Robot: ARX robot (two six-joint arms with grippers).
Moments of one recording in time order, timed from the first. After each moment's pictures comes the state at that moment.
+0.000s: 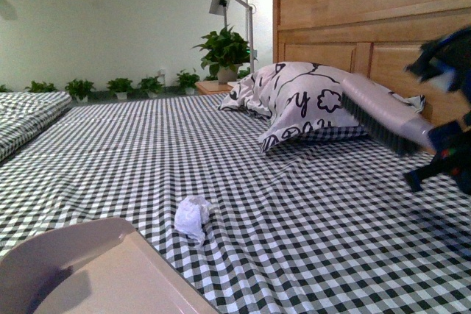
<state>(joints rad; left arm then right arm) 0.26 1.43 0.88 -0.56 0.56 1.15 0.33 1.50 0.96 0.02 0.30 -0.23</state>
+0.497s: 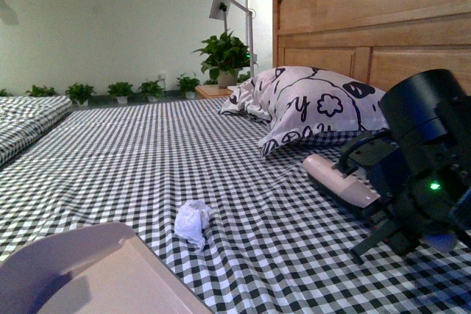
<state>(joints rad) 0.26 1.43 0.88 -0.56 0.56 1.16 0.40 1.94 1.18 0.06 0.35 -0.37</state>
